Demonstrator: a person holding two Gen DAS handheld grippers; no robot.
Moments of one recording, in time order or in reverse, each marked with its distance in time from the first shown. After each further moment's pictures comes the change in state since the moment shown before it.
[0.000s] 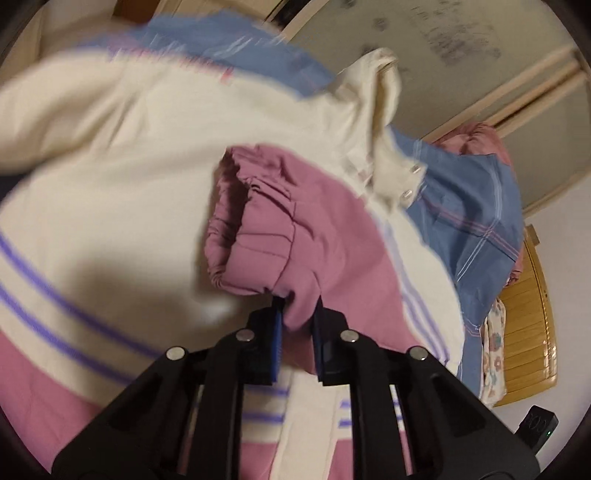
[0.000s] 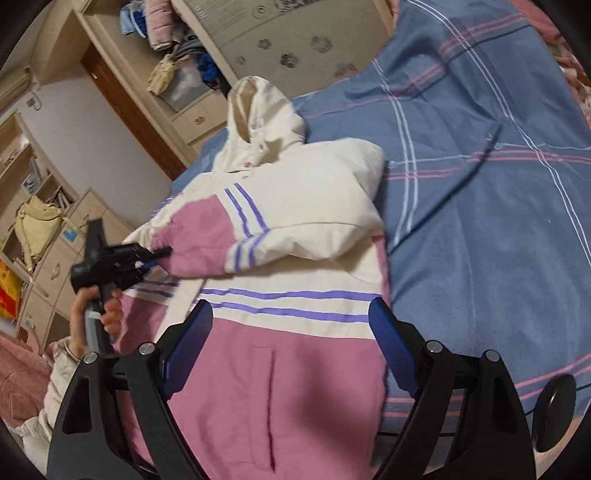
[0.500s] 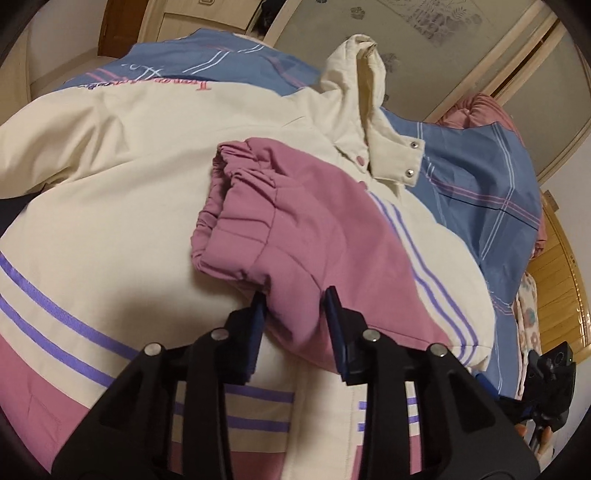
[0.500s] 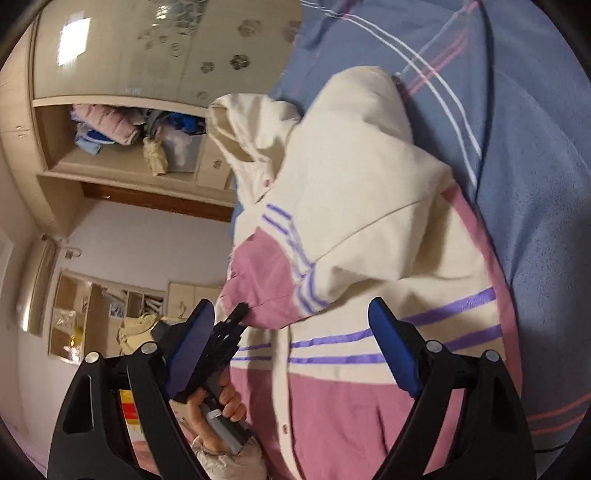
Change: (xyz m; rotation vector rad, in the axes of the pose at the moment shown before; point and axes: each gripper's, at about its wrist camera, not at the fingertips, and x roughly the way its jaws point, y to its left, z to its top) left arm 0.020 -0.013 -0.017 0.106 0.028 0.117; right arm 0.088 -0.051 0.025 0.597 0.004 0.436
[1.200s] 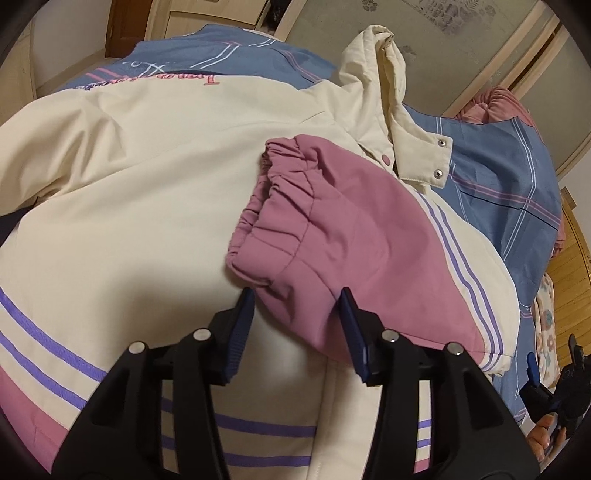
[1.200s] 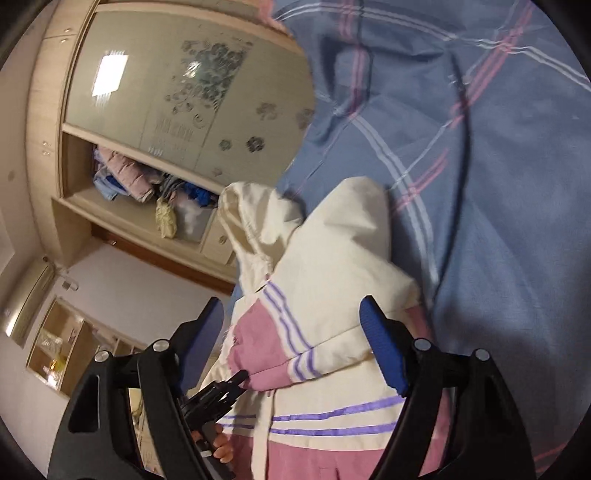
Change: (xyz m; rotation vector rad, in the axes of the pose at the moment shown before) left arm 0.021 0.006 0.010 -0.001 0.012 0.065; right arm -0.028 0.009 0.023 -0.137 -0.205 0.006
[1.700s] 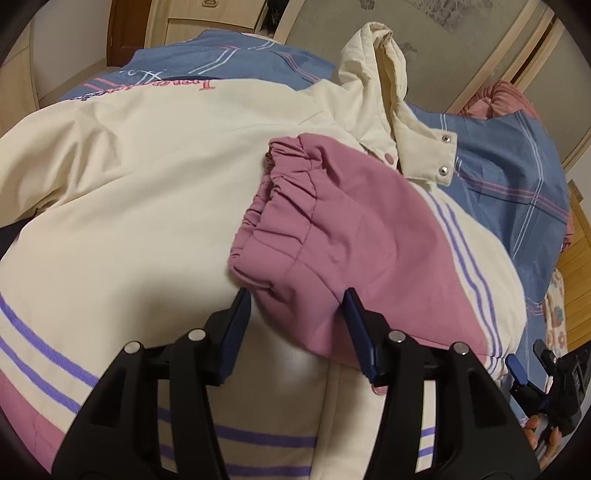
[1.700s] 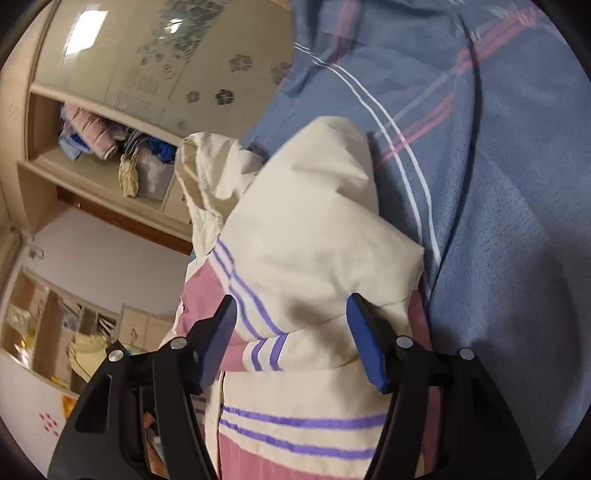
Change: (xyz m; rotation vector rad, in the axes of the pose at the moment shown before) left arm 0.002 -0.007 0.002 0.025 -0.026 0.035; right arm 0.029 -0.018 -0.008 -0.102 0.087 -0.192
